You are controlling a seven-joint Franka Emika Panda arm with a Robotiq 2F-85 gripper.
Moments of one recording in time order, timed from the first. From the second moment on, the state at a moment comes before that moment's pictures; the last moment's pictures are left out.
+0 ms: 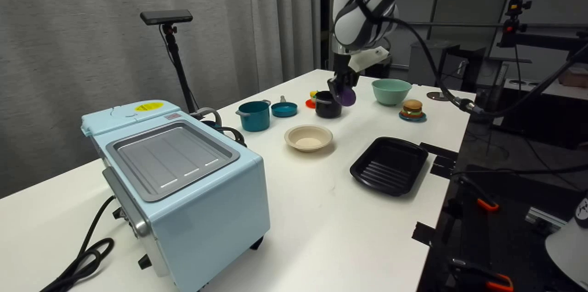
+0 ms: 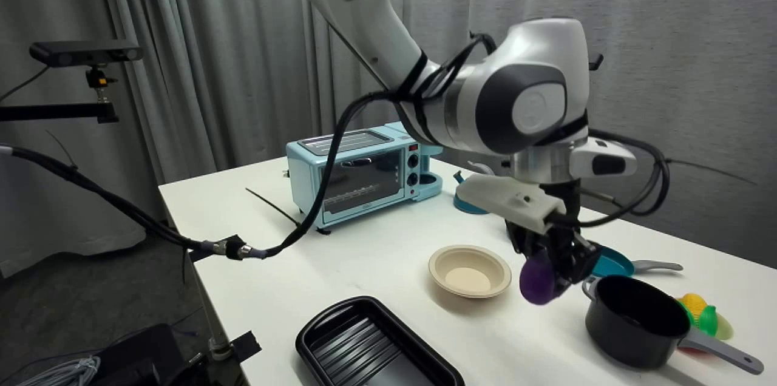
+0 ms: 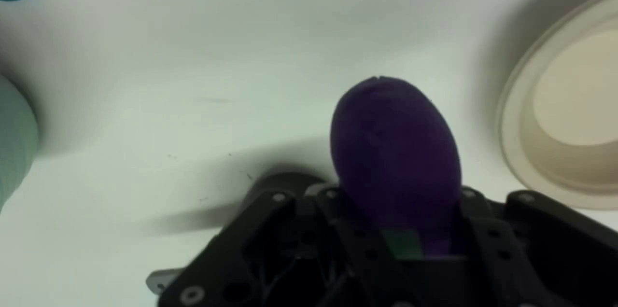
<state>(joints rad) -0.16 0.36 -0.20 -1.98 -0.10 2.48 0.06</state>
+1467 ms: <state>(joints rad) -0.11 0.56 -0.05 -1.84 0.10 2.44 0.10</state>
